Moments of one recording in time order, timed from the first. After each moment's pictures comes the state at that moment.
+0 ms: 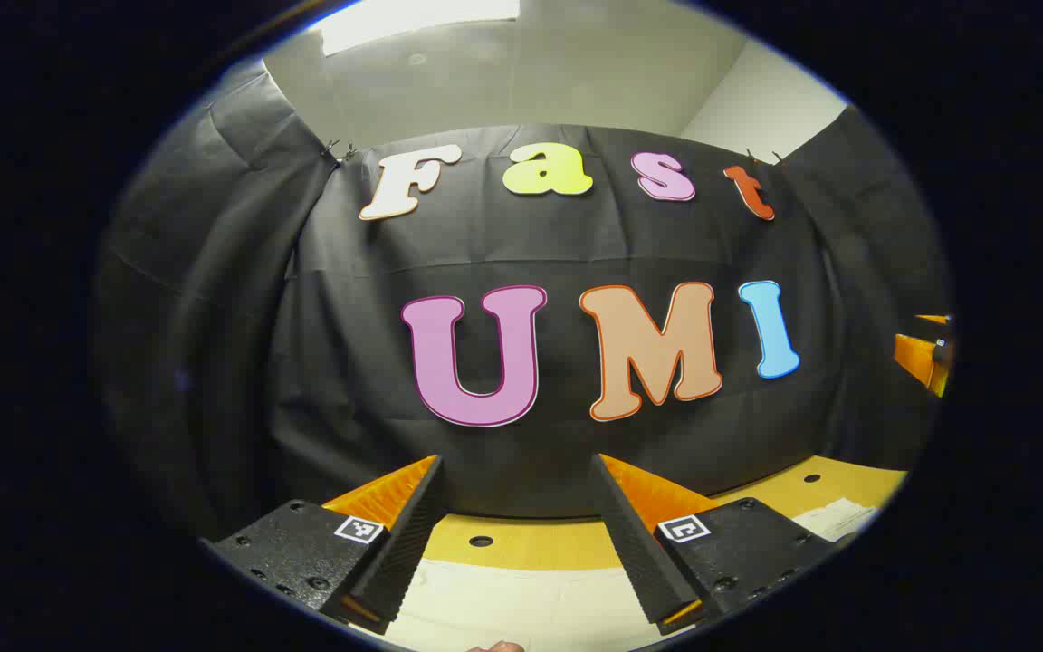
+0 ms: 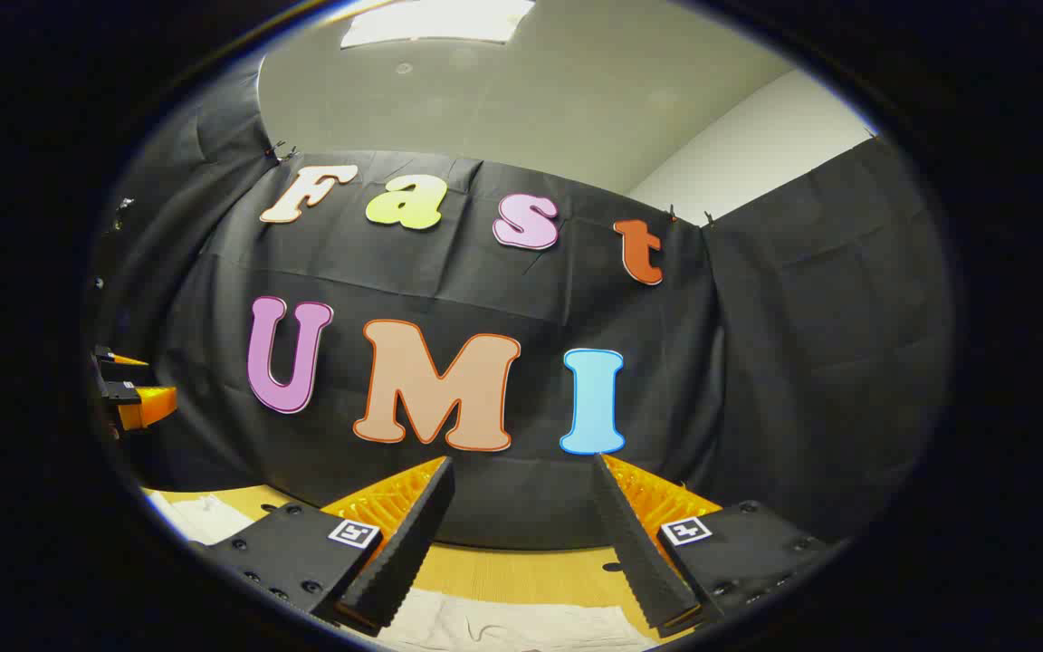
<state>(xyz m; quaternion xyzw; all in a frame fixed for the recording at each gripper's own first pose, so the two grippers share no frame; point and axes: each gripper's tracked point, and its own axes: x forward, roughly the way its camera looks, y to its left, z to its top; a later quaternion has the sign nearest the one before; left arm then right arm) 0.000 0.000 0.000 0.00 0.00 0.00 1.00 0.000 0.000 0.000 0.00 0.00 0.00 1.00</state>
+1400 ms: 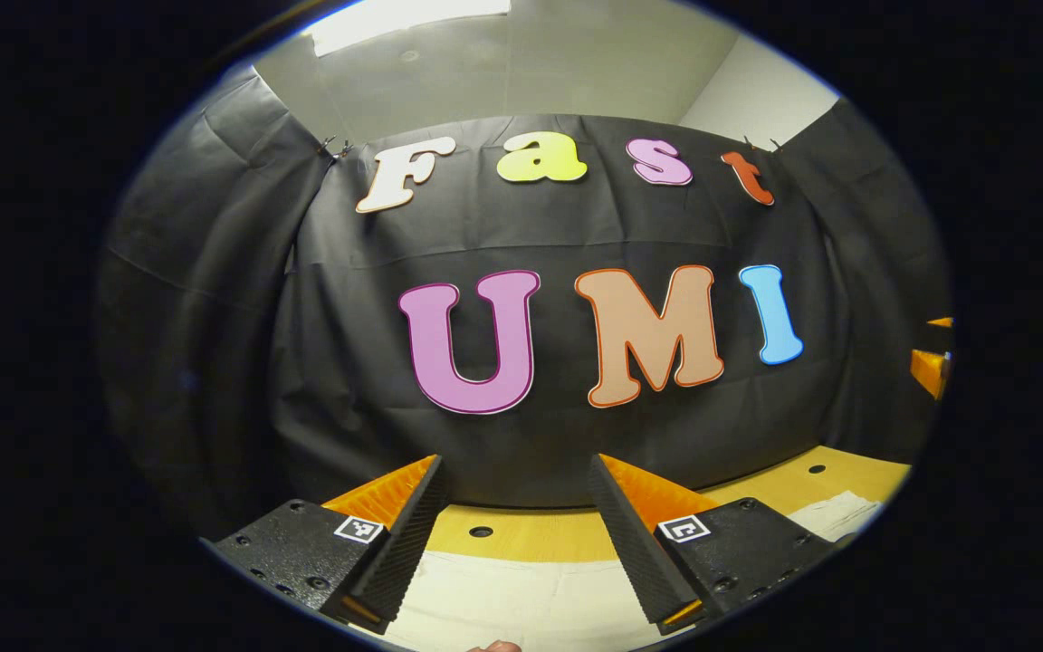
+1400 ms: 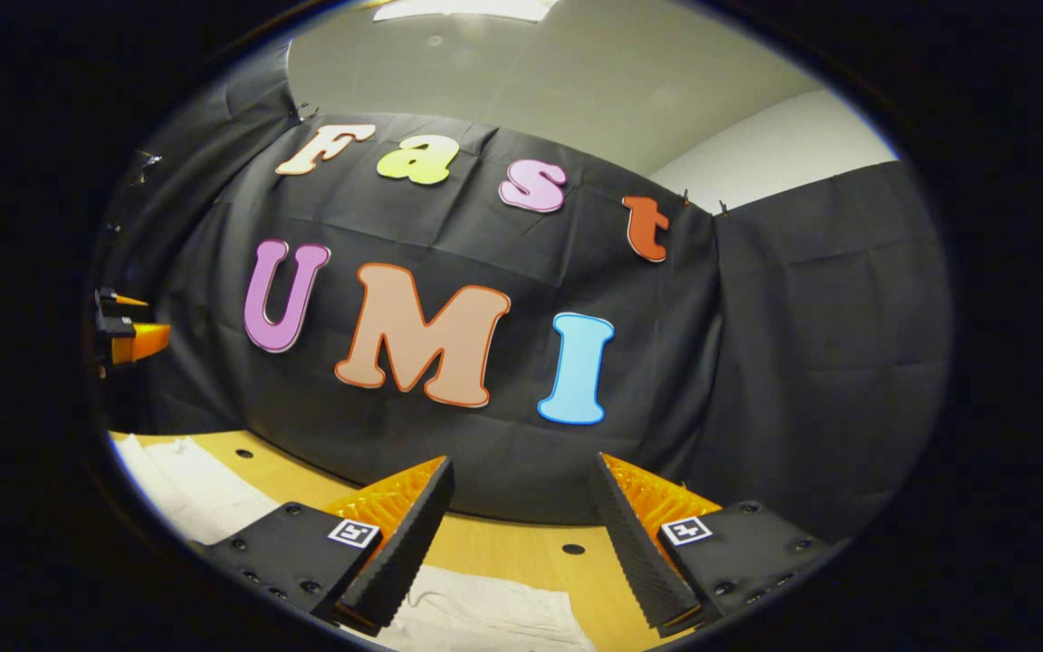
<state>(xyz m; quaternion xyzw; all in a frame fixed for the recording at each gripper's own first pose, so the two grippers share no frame) 0.000 -0.015 -0.023 0.01 0.02 0.01 1.00 -0.014 -0.057 -0.051 -0.07 0.06 0.01 1.00</state>
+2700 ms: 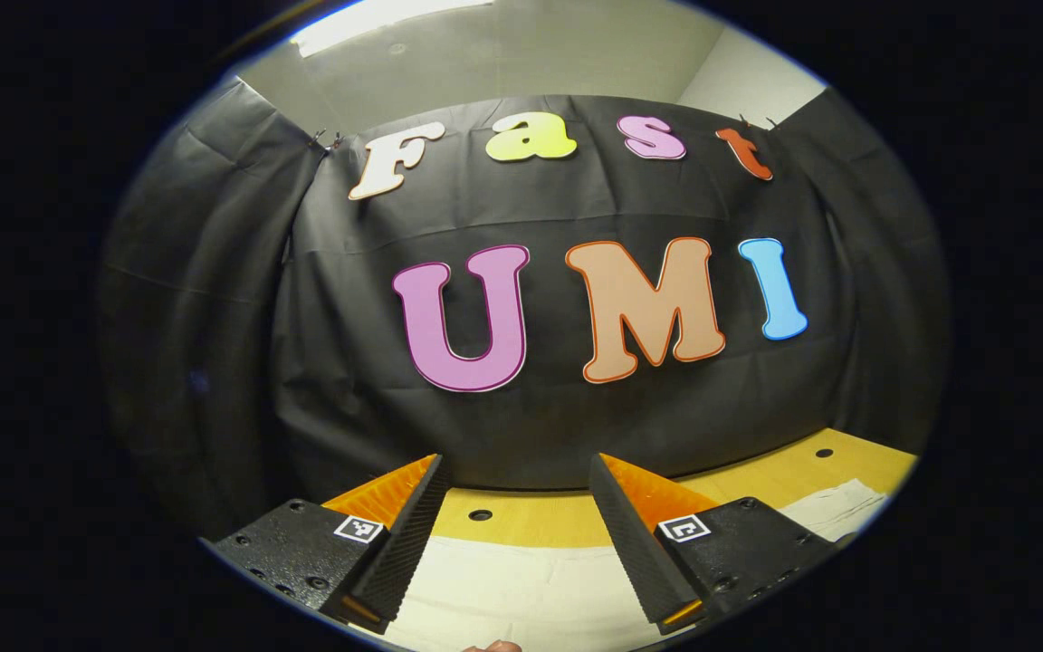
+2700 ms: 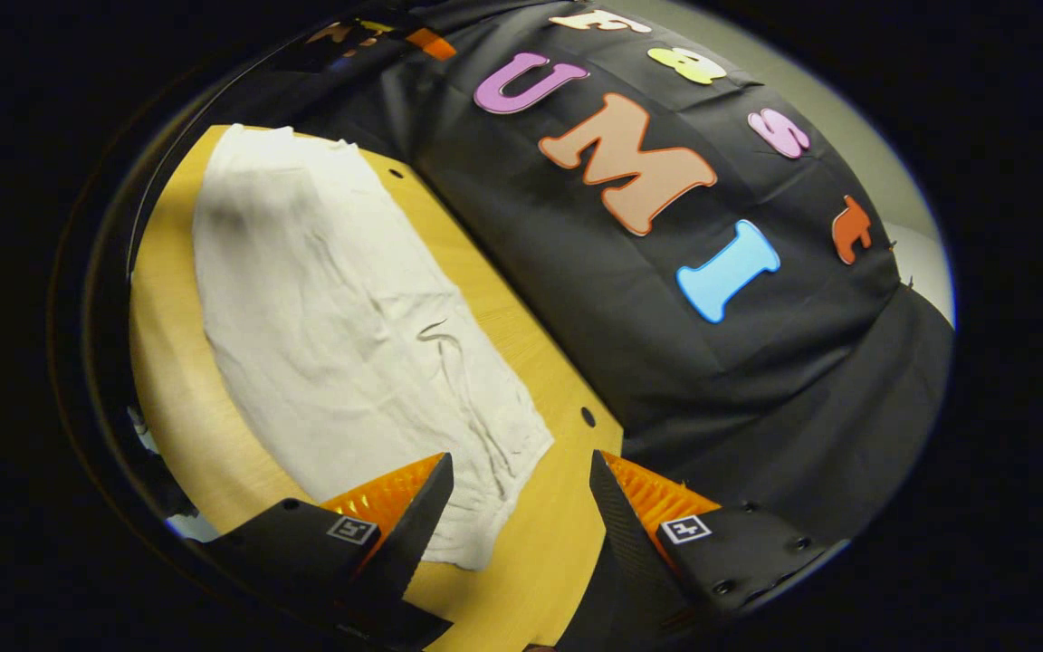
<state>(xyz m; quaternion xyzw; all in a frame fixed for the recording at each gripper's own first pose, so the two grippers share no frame) -0.001 -0.039 -0.049 0.02 0.05 0.02 1.00 -0.152 -0.118 -0.272 -0.38 0.26 0.24 0.85</state>
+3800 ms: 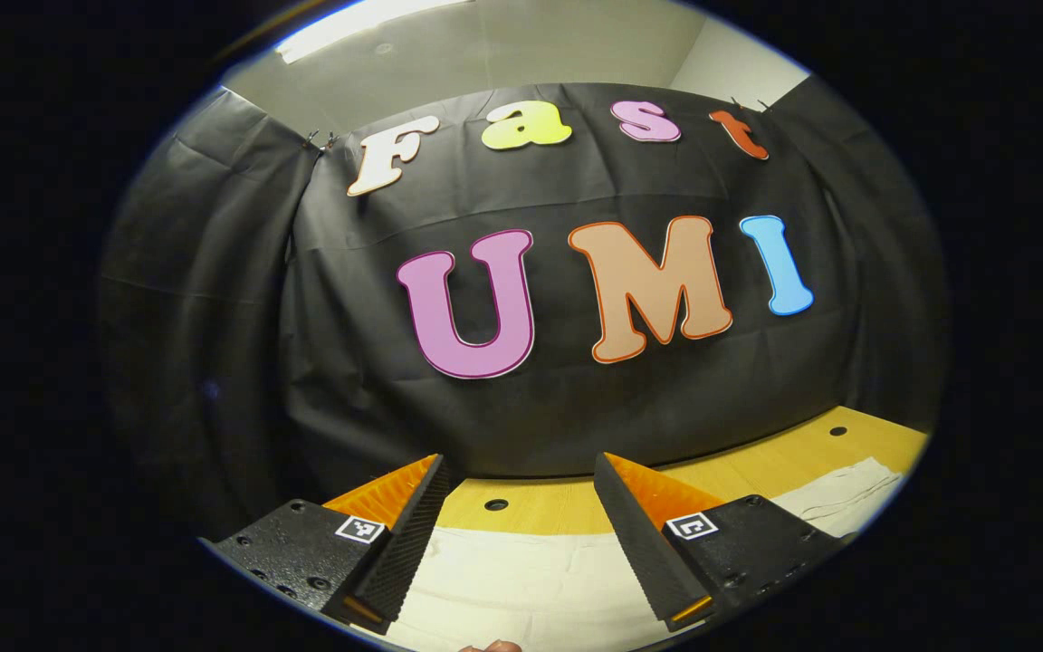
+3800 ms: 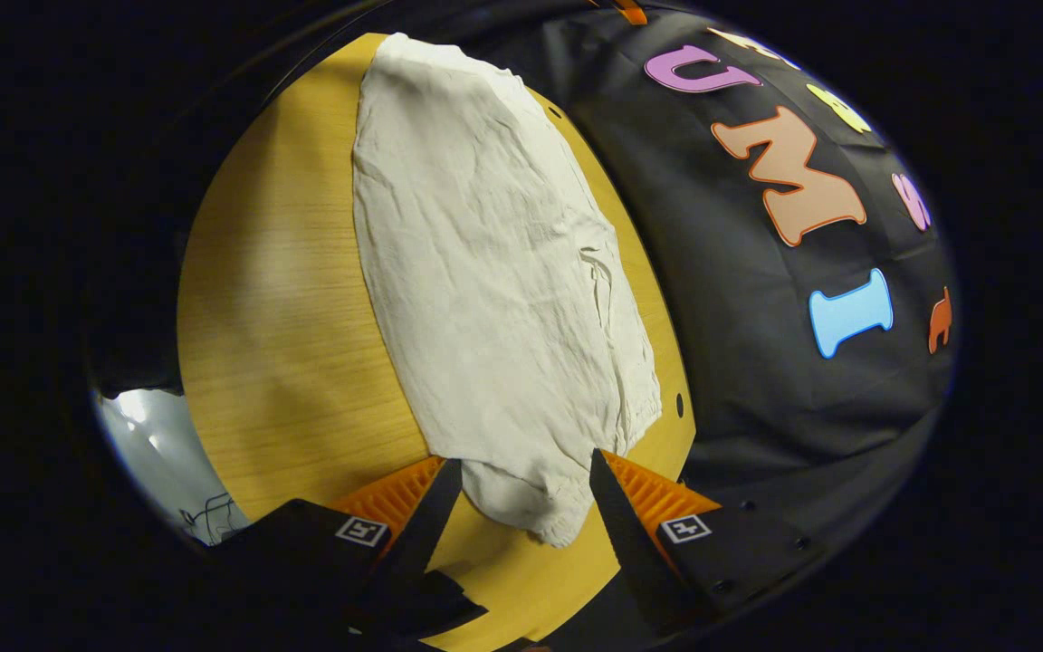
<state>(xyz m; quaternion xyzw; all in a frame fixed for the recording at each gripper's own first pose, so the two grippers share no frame) -0.008 -0.029 -0.066 0.05 0.07 0.03 1.00 -0.200 -0.118 -0.368 -0.49 0.31 0.36 0.73</state>
